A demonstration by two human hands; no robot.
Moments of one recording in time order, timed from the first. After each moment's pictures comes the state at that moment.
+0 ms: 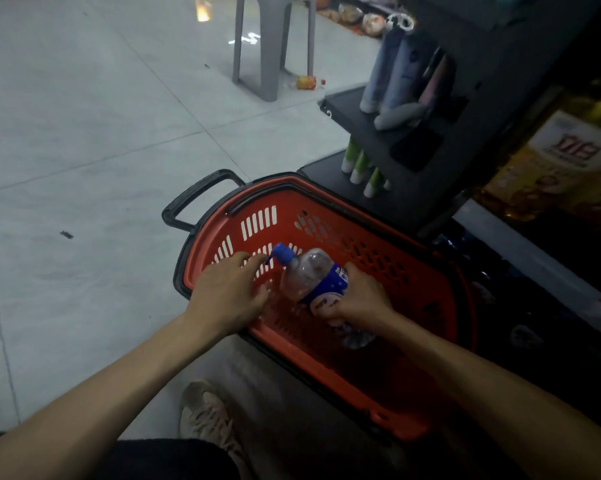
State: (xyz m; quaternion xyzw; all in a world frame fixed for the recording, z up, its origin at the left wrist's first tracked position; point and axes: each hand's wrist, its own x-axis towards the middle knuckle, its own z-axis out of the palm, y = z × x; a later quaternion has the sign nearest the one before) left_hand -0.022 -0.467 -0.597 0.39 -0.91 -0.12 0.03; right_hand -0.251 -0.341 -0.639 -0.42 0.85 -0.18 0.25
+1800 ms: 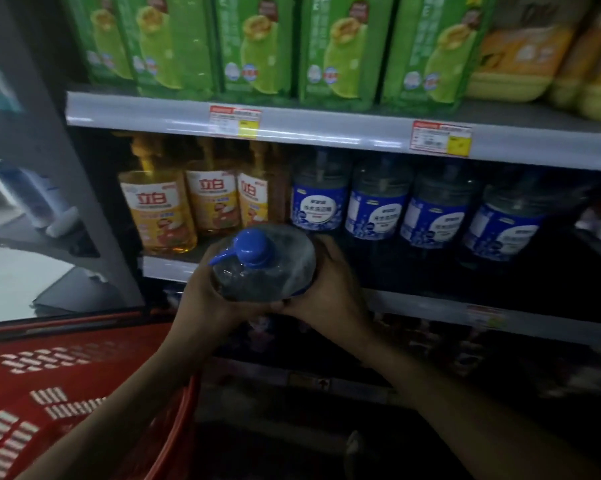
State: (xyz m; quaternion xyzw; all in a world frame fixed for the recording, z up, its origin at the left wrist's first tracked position) left_hand -0.283 -0.165 -0.454 0.04 -0.80 -0.56 0.21; right_hand -0.370 0.009 -0.469 -0.28 0.84 -0.44 -0.12
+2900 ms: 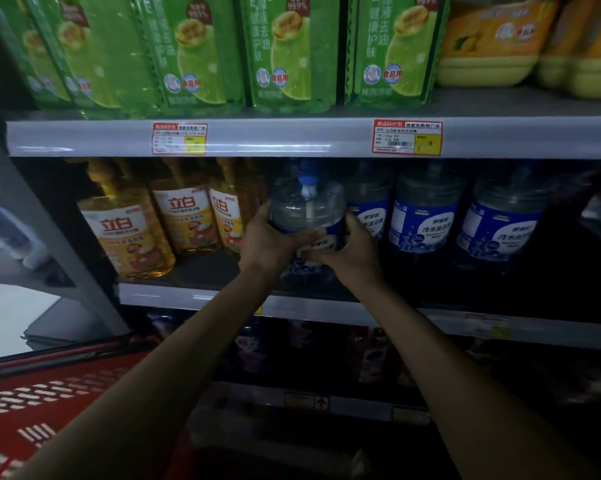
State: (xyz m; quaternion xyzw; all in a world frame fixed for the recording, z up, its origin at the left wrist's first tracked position) left_hand -0.446 -0.098 -0.435 0.07 -0.77 -0.59 0.22; right_hand -0.482 0.049 -0.466 -0.13 0.76 -0.63 -0.09
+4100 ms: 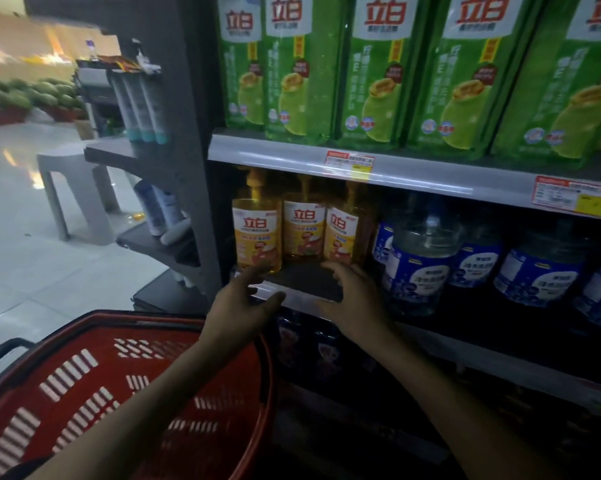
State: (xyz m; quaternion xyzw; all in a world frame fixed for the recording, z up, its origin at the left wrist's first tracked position) left_hand -0.266 -0.270 -0.458 0.16 -0.86 -0.45 0.21; right_hand -0.379 -0.086 -0.452 -0.31 0.87 -0.38 -0.03
